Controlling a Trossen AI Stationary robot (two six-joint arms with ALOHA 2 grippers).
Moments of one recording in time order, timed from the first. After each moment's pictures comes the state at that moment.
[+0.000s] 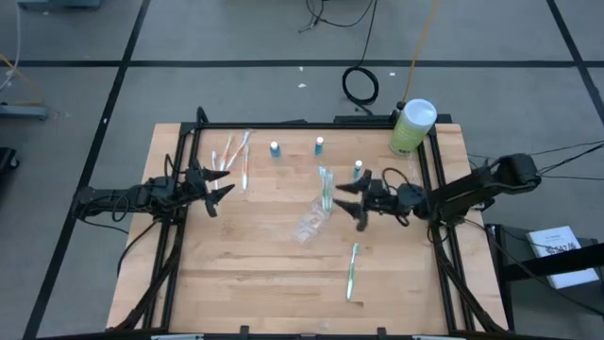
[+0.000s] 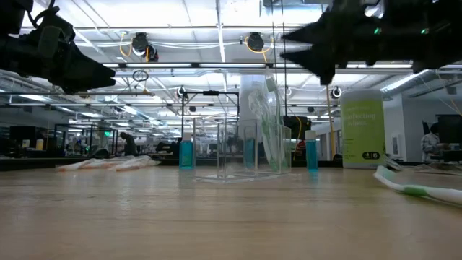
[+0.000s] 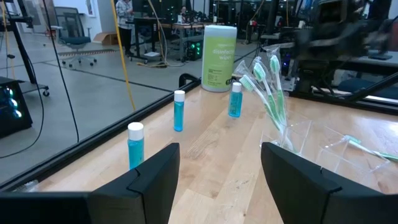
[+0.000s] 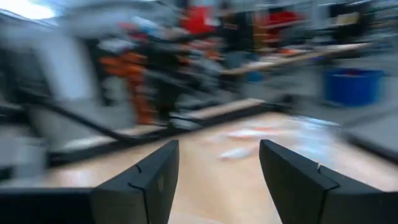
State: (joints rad) left arm -0.02 0.03 0.09 -0.15 -0.42 -0.08; right arm 0.12 1.31 0.33 1.10 0.26 0.20
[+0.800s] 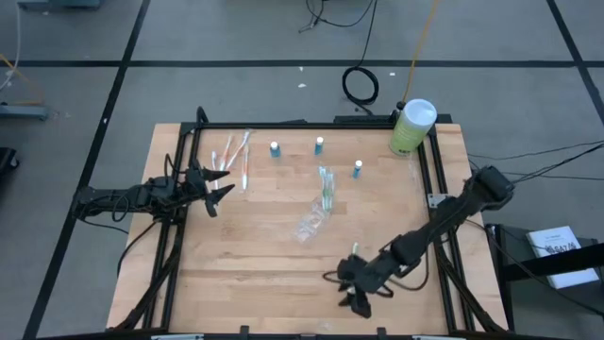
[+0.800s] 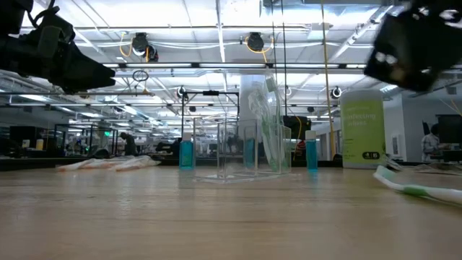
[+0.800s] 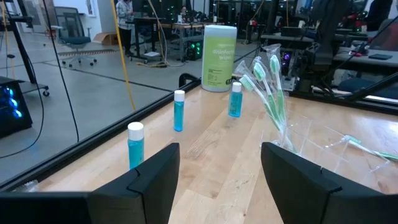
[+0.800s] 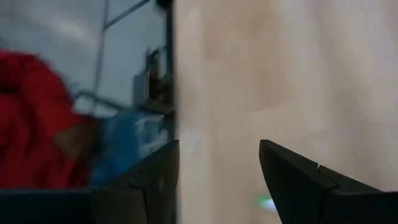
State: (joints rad) left arm -0.02 0.03 0.09 -0.15 -0.42 -0.08; right arm 0.61 1.66 0.96 -0.01 -0.03 0.88
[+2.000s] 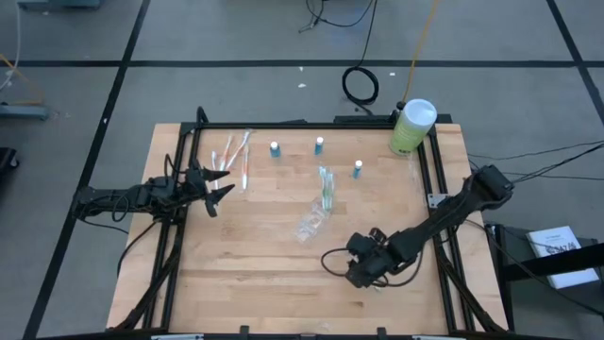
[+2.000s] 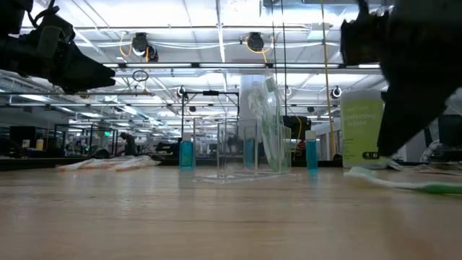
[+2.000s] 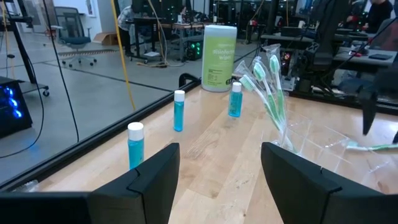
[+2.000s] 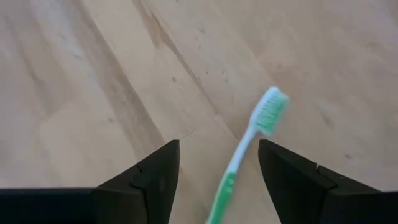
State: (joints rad) left arm -0.02 0.03 0.09 -0.15 -0.42 -0.08; right arm 0.57 1.66 0.96 -0.54 0.31 1.14
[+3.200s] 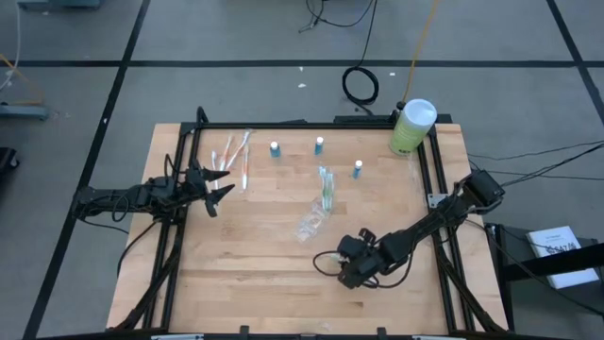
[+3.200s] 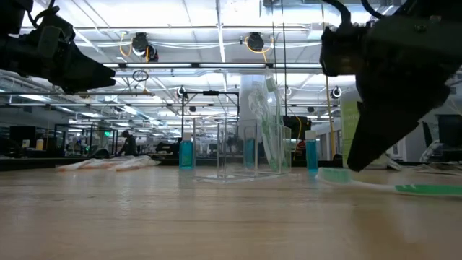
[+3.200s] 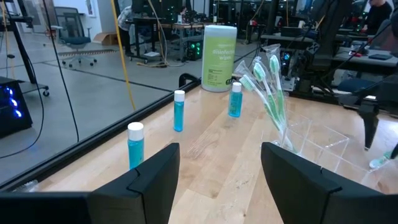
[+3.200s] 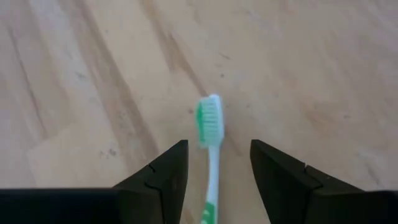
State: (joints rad) left arm -0.02 0.03 0.09 -0.15 -0.42 -0.08; right arm 0.54 1.75 0.96 -0.36 0.34 1.02
